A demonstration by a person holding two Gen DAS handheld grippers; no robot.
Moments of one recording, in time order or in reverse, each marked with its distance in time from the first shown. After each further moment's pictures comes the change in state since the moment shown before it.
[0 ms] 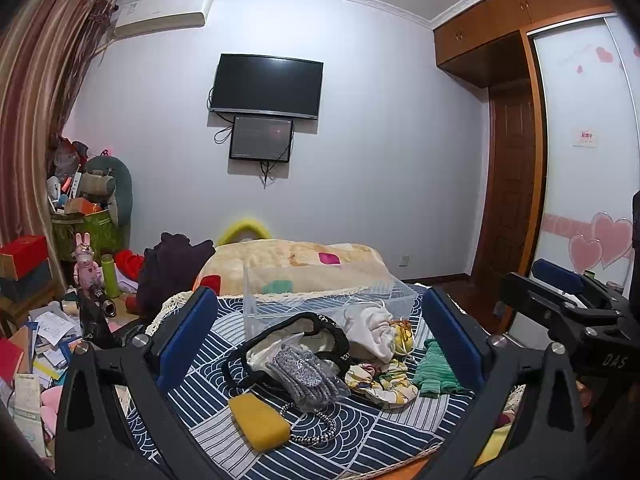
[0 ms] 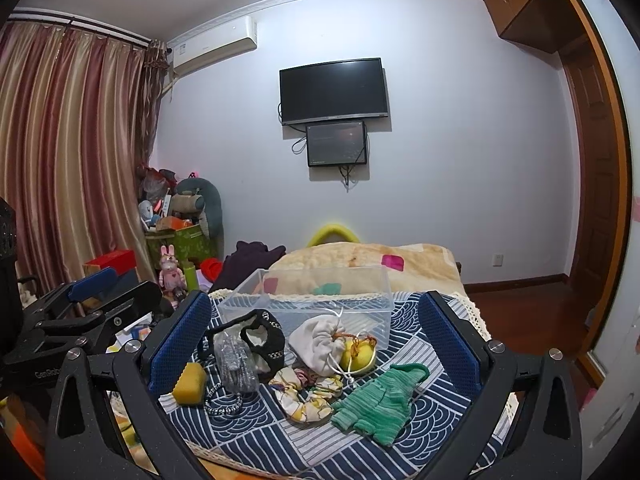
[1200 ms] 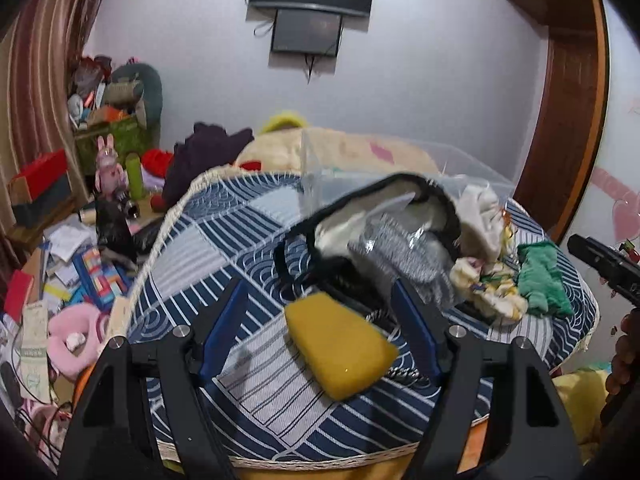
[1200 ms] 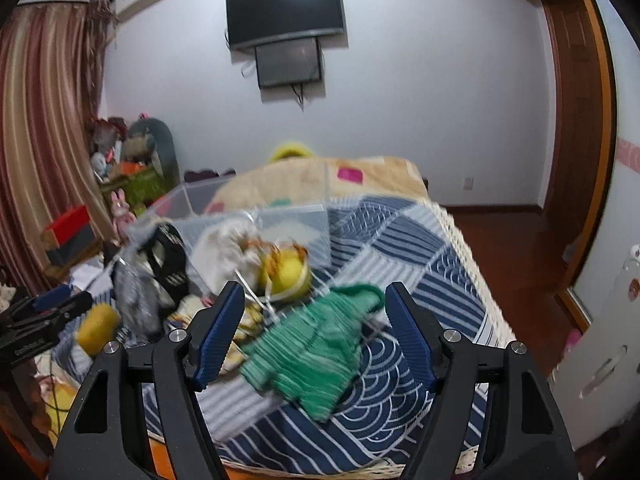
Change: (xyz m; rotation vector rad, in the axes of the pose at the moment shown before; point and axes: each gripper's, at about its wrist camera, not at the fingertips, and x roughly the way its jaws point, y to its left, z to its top) left arm 0.080 0.062 -0.082 -0.083 0.370 0.131; right arm 0.065 -0.058 -0.061 0.078 0.301 -0.125
